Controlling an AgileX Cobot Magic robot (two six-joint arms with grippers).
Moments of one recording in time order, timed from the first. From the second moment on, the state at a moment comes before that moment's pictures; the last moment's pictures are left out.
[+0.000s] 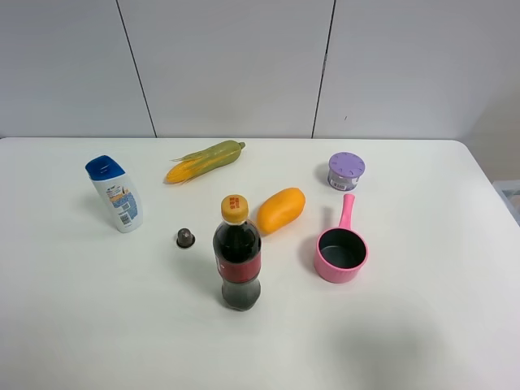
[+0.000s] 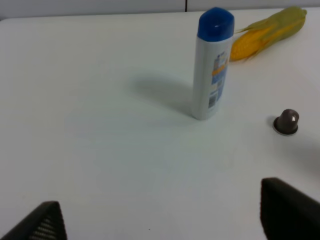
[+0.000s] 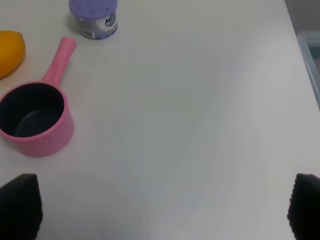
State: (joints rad) left arm 0.10 -0.01 -0.51 -0.05 1.05 0.04; right arm 0.08 0.05 -0.50 -0.03 1.07 0.02
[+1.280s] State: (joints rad) left arm 0.10 -0.01 -0.51 -0.05 1.05 0.04; right arm 0.33 1.74 -1.88 0.10 1.20 0.40
